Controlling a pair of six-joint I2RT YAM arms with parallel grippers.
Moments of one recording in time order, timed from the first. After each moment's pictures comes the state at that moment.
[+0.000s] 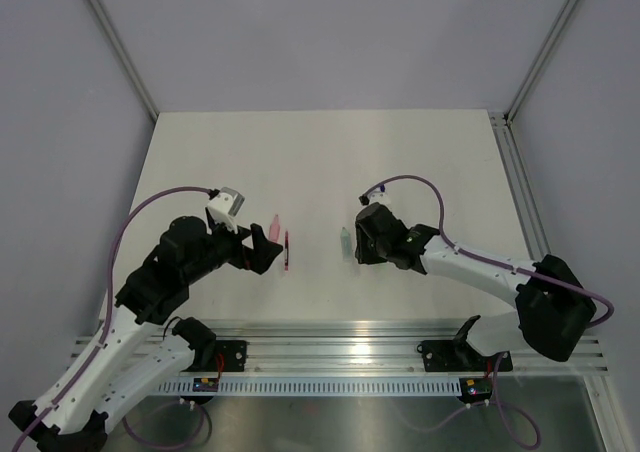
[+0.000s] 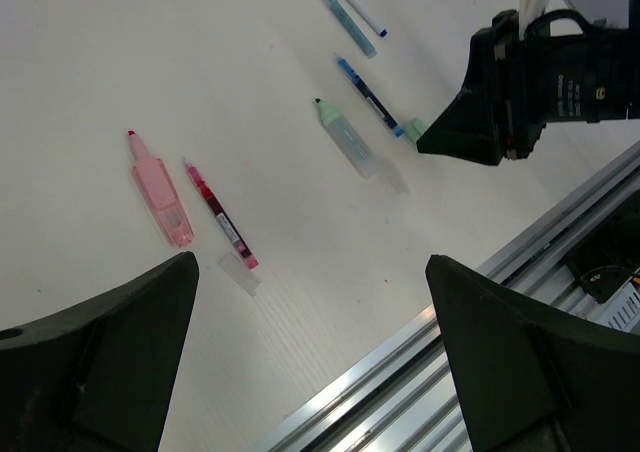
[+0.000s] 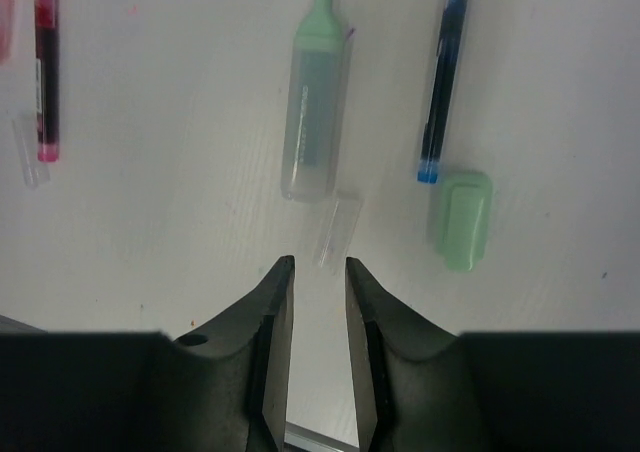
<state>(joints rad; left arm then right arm) -0.59 0.60 0.77 -0.56 0.12 -0.28 0.80 1.37 0.85 -0.36 0.18 0.57</state>
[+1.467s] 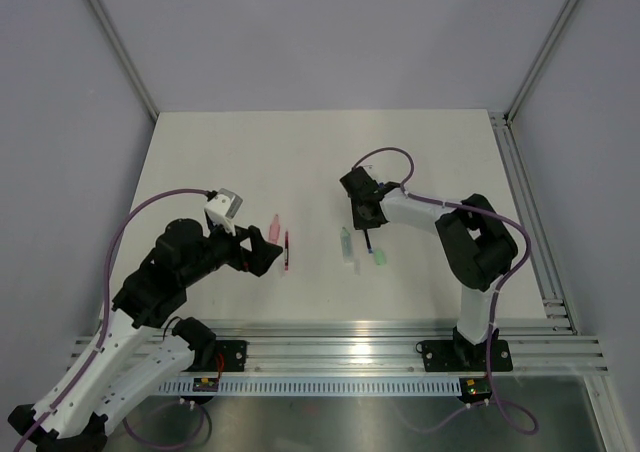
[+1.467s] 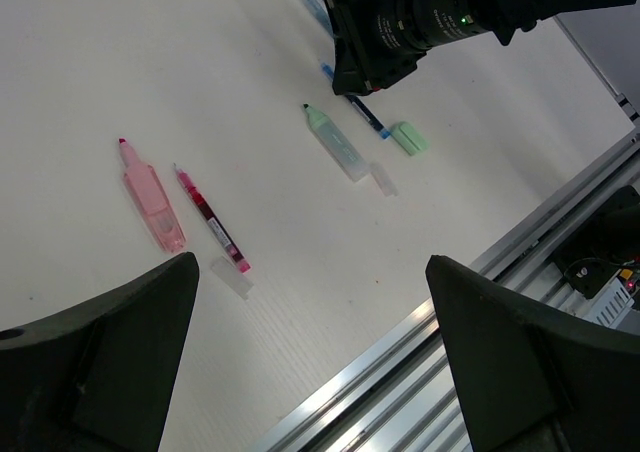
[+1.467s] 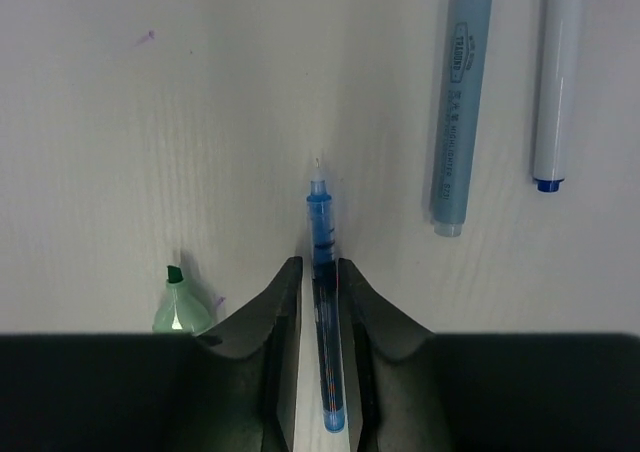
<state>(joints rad) -0.59 0.58 0.76 -0.56 0.14 -0.28 0.64 1.90 1.21 -0.42 0.27 0.46</state>
